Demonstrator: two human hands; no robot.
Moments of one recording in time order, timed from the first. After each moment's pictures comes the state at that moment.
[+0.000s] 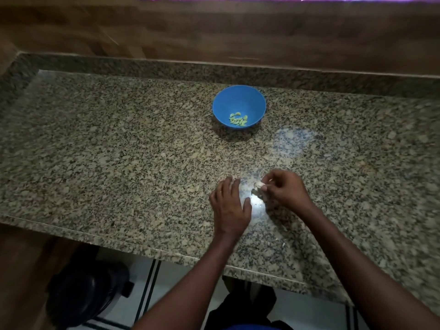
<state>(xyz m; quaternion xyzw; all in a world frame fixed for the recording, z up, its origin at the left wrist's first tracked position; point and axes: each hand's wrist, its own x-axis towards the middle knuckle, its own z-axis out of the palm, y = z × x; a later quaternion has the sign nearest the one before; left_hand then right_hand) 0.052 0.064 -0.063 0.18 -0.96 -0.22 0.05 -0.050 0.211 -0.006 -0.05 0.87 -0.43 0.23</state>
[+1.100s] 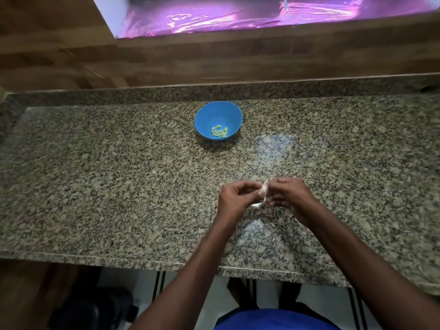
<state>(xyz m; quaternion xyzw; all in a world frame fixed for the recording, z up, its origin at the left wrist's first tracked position) 0.034 0.084 0.044 0.19 -0.65 -0.73 -0.09 -0.023 0.250 0.043 0.13 0.67 -0.67 0.29</state>
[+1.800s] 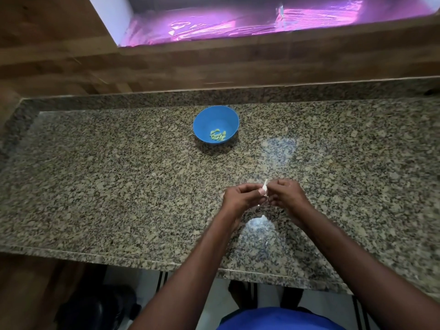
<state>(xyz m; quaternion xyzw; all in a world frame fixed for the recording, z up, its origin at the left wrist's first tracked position) 0.009 0.111 0.034 0.27 -0.54 -0.78 -0.14 -0.039 0.264 0.017 0.12 0.67 -0.68 0.27</state>
